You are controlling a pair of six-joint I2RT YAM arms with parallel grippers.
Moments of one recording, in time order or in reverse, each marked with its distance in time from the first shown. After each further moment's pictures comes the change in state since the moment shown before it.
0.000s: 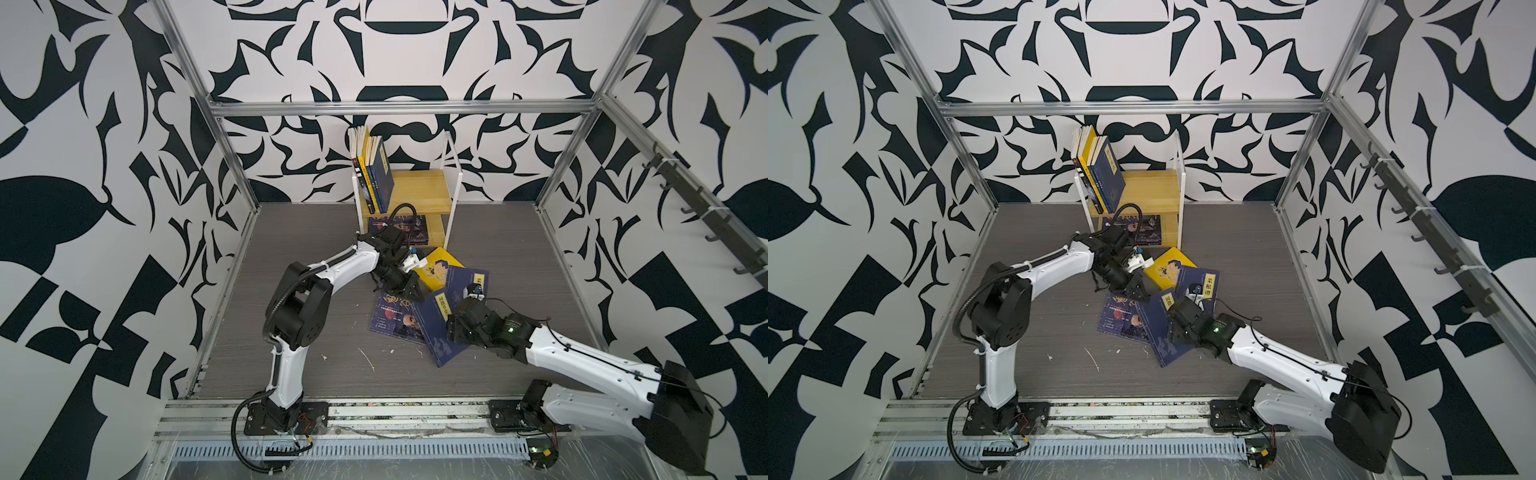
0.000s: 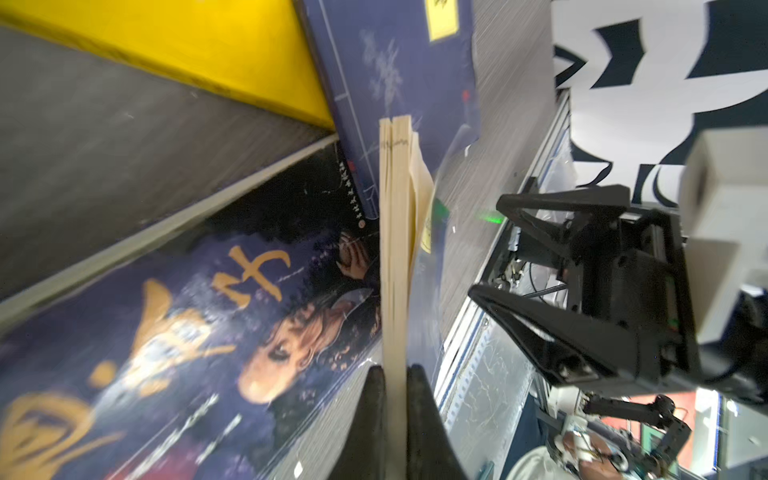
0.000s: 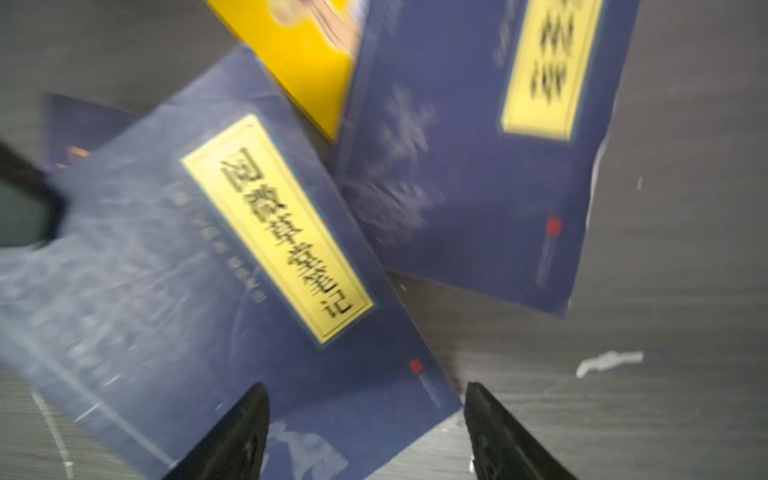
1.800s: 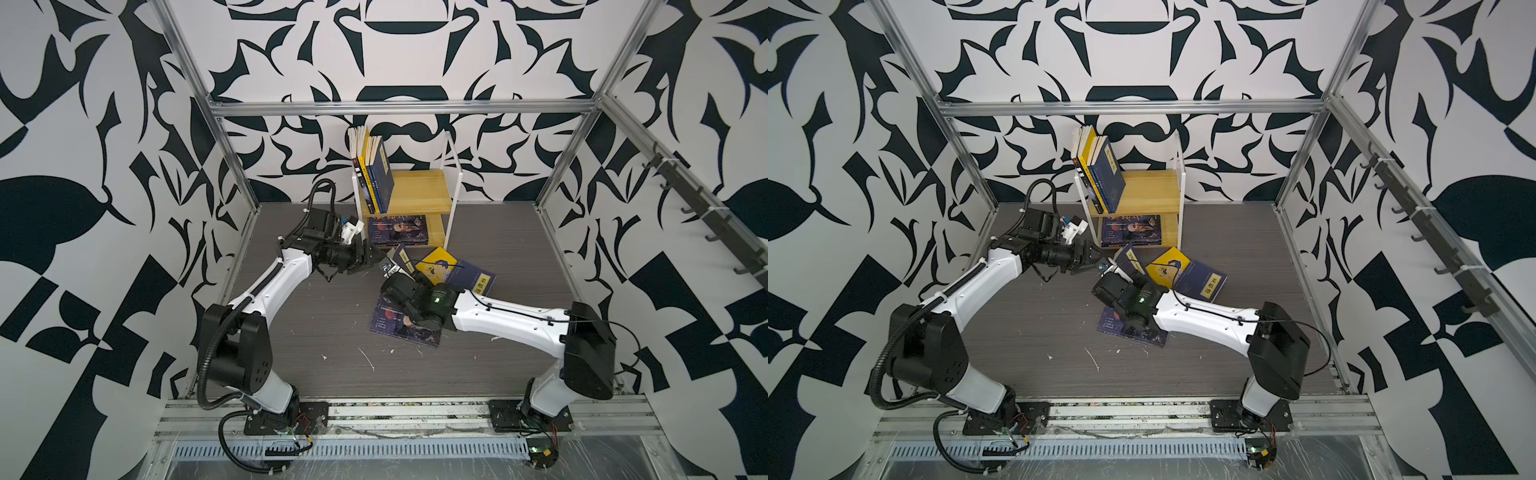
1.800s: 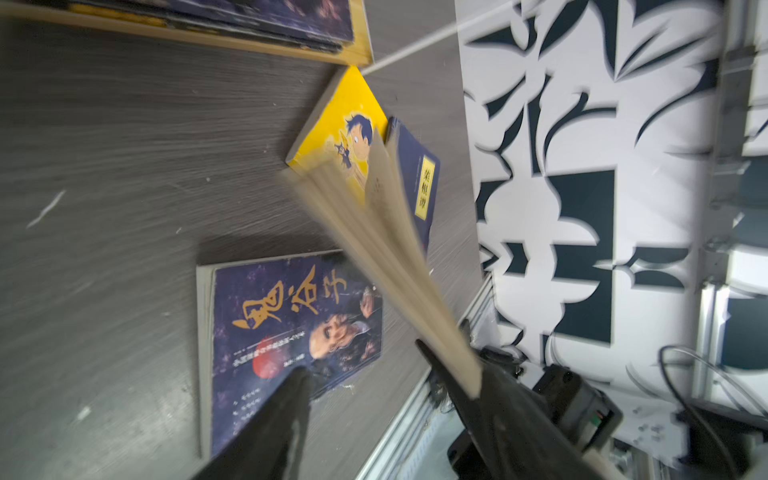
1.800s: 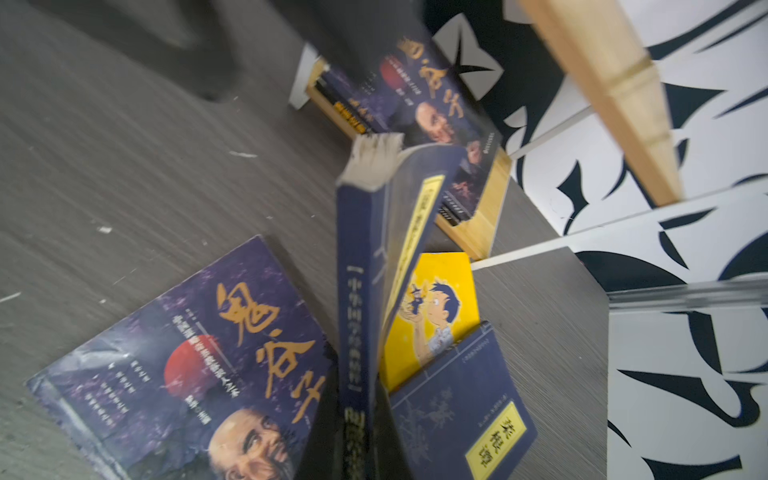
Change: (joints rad) left arm 0.353 -0.423 -0.300 0.289 0.022 -0.342; right arm 0.168 0.520 0.570 0.087 0.379 -0.756
